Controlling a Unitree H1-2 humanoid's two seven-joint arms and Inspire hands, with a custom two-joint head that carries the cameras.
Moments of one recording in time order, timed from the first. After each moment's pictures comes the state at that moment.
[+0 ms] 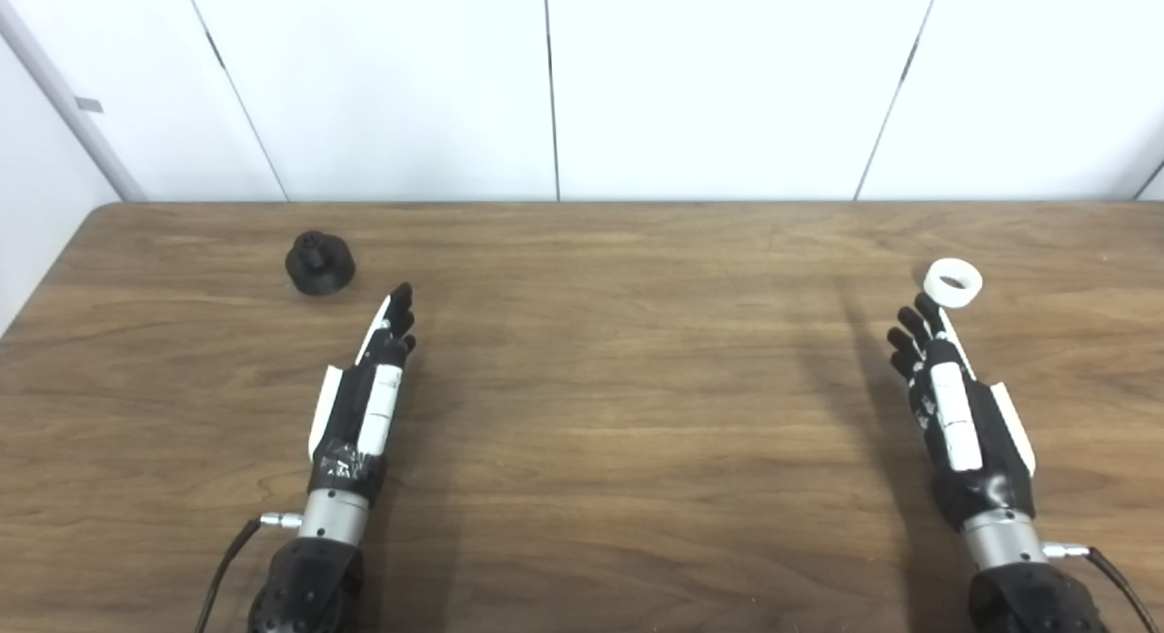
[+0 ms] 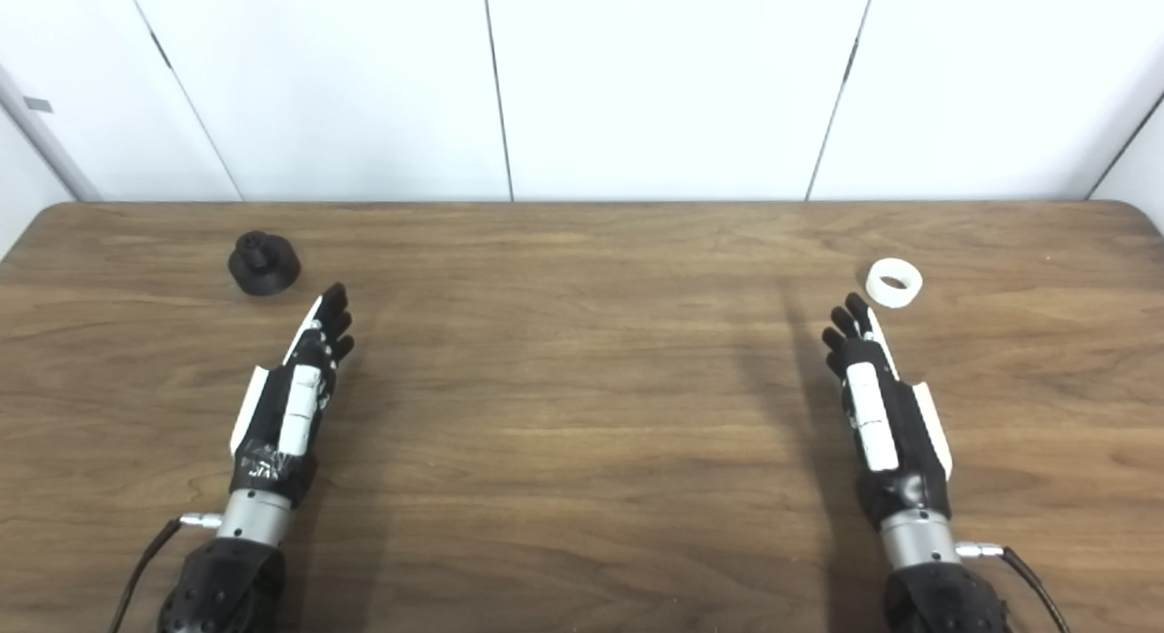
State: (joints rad) left arm 0.03 0.11 0.07 -0.06 -0.03 -0.12 -0.06; right arm 0.04 -0.14 -0.10 -0.20 0.07 0.08 0.05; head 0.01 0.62
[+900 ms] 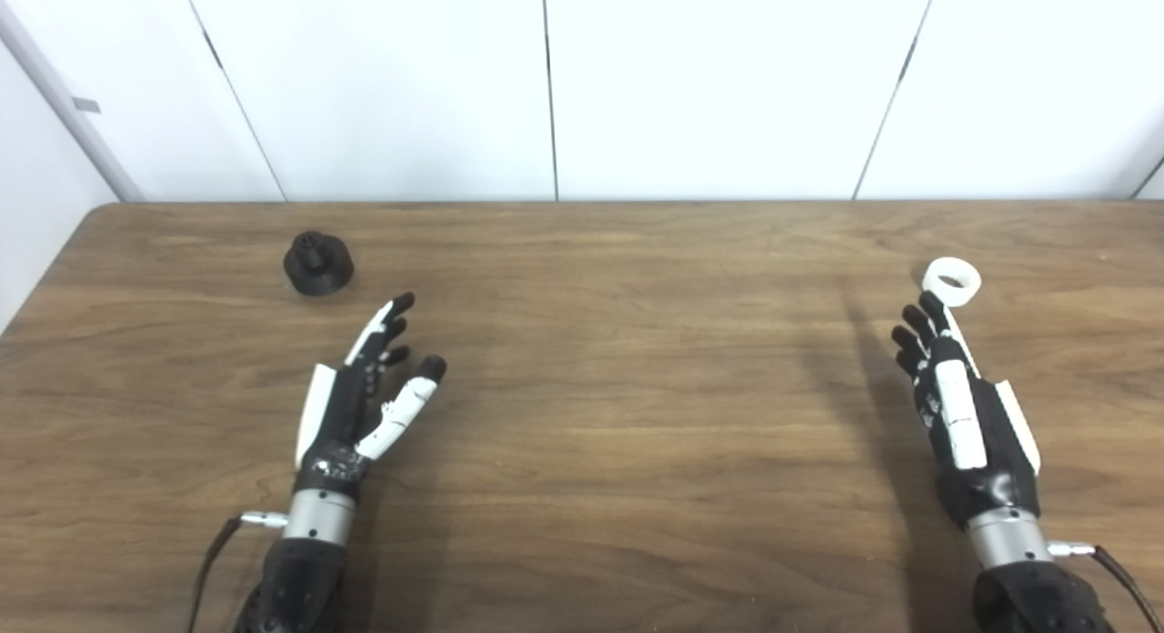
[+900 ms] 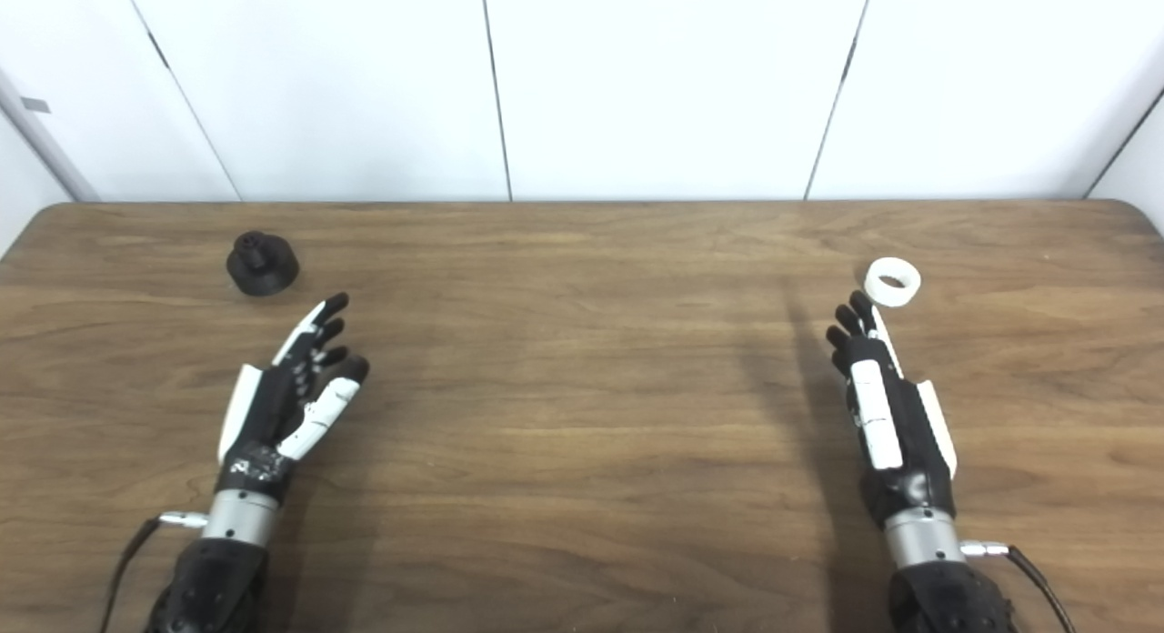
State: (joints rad) left arm 0.03 0.14 0.08 -0.04 0.21 -0.16 0.04; right arm 0.04 -0.14 -0.10 -0.21 0.06 0.09 0.05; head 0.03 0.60
